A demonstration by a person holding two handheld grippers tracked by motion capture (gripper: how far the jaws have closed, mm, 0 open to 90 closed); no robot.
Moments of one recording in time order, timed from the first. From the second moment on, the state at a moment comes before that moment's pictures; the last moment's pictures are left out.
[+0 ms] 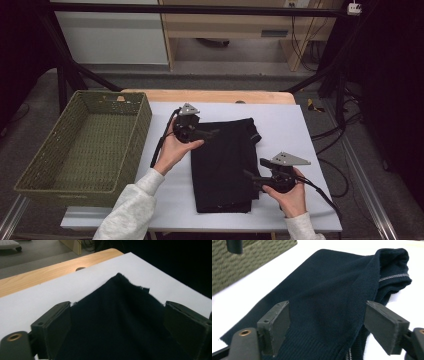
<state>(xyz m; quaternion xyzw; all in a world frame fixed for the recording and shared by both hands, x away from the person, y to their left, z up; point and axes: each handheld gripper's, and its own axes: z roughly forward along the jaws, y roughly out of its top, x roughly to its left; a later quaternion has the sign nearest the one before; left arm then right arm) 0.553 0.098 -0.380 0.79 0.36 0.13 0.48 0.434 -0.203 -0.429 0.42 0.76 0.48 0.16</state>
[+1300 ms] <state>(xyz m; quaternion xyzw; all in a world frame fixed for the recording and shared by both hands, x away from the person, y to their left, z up) 0.409 0.088 -0.458 0.89 0.26 0.05 0.37 0.445 -0.222 -0.470 0.43 0.80 0.41 0.07</state>
